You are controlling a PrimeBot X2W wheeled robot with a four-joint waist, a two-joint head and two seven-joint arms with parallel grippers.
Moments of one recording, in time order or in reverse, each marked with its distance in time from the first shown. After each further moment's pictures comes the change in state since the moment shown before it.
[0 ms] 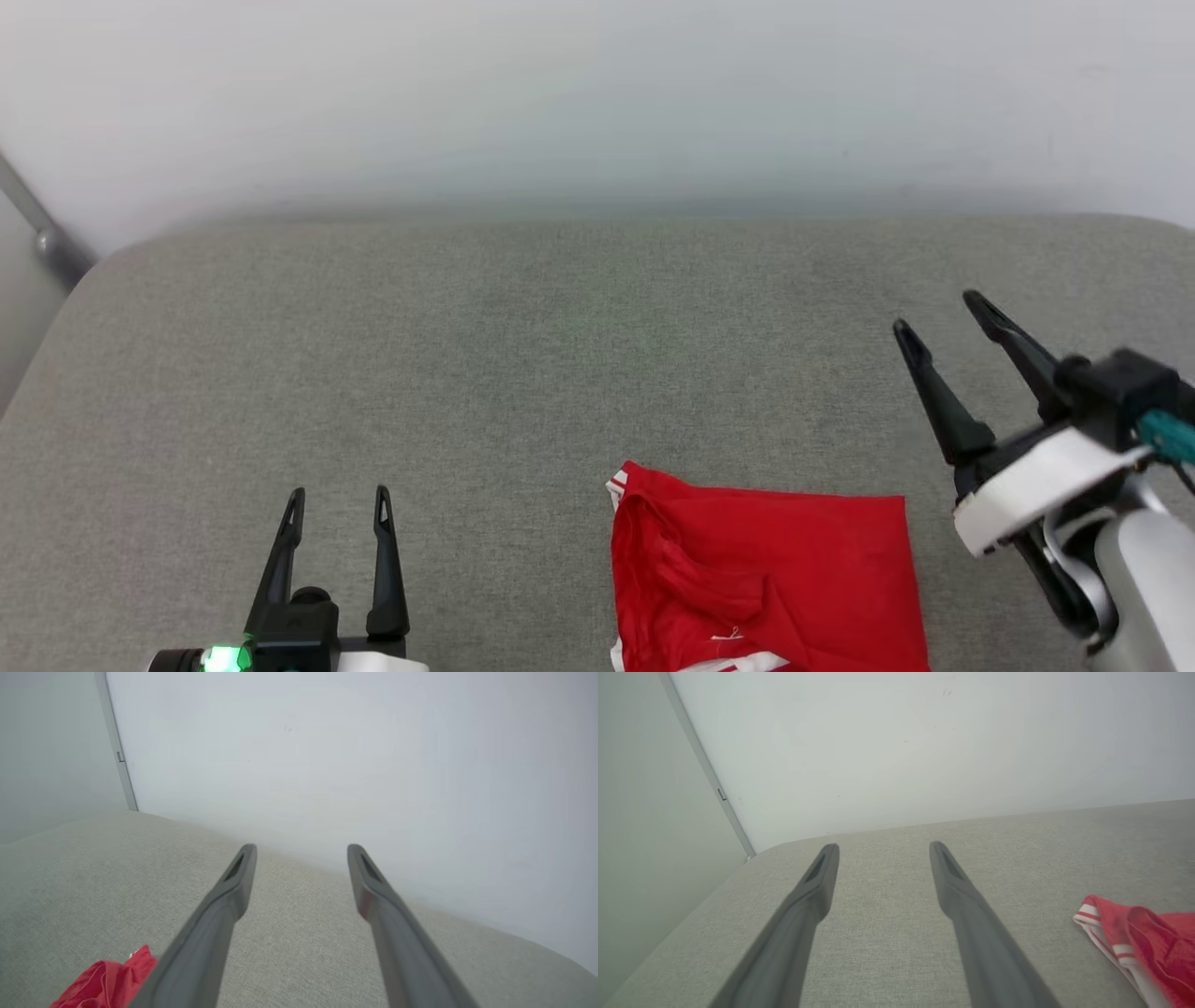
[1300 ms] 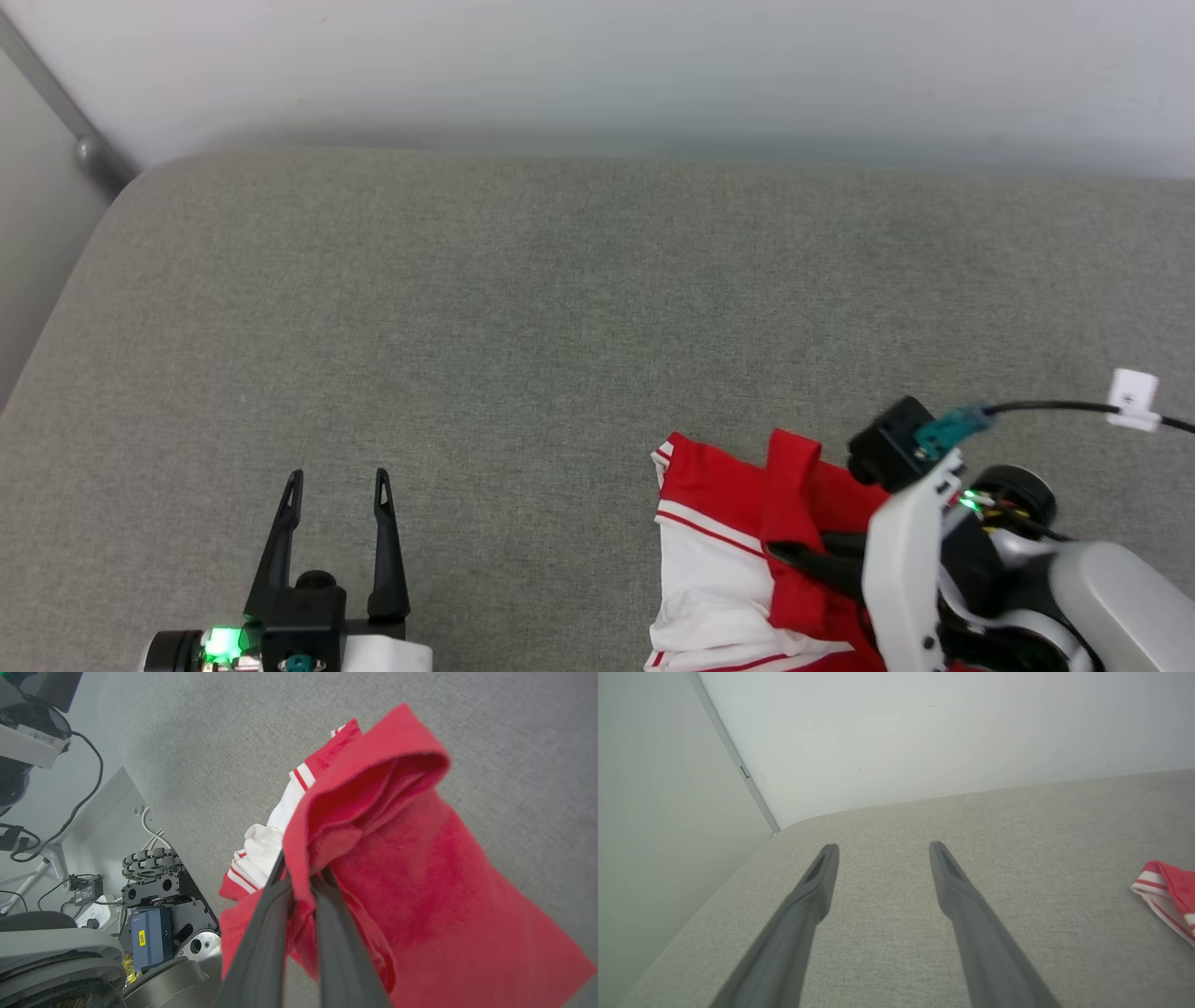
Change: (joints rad) left arm -0.027 0.028 -0.031 0.008 0.009 0.044 0.000; right arm 0.037 -0.125 0.259 -0.323 0.445 0.000 0.877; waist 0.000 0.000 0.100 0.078
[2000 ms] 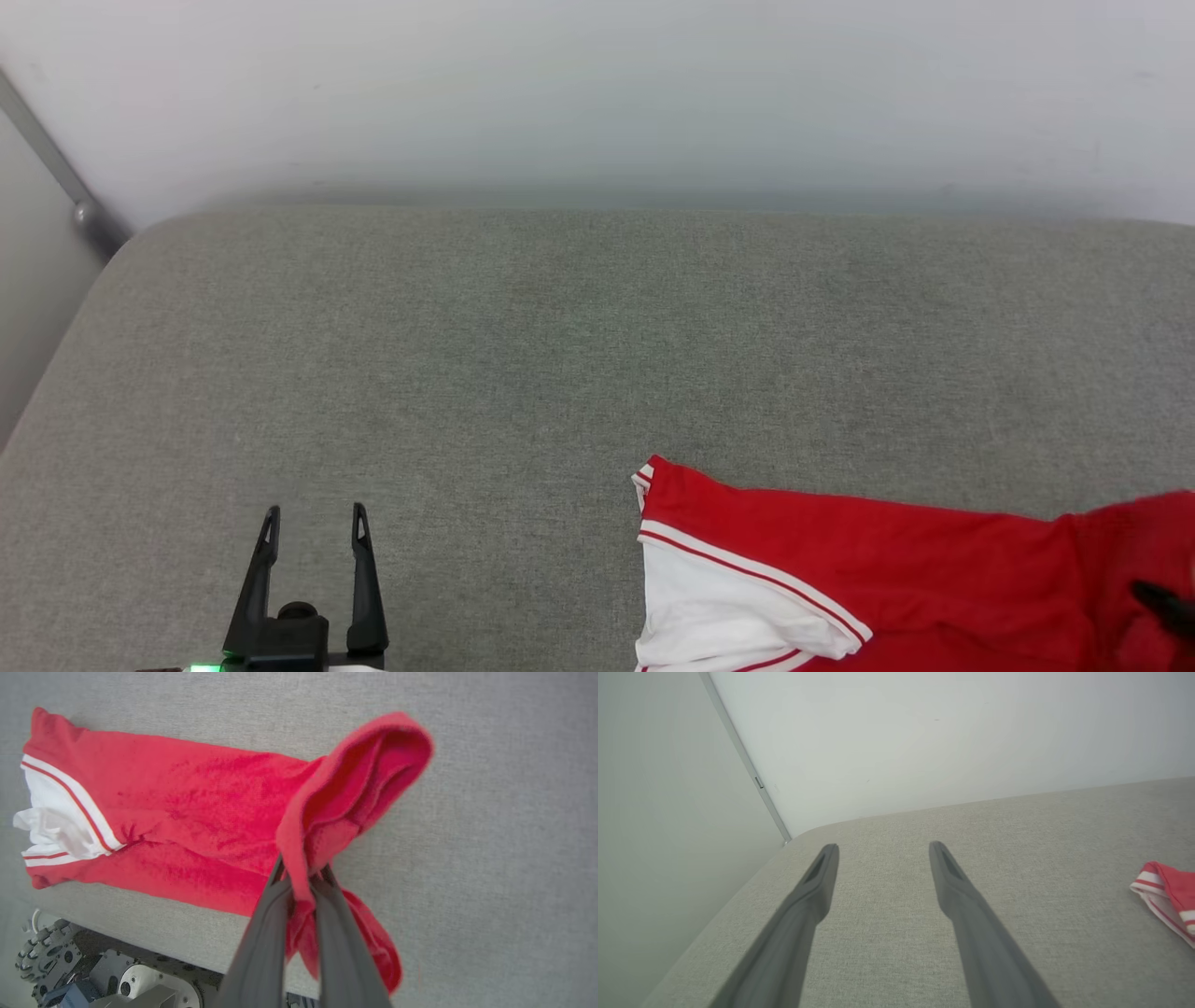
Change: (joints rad) left arm 0.052 0.024 0.011 0.001 -0.009 0.029 0.000; right arm 0.411 -0.231 -0.550 0.168 0.075 0.000 -0.132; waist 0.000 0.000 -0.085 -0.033
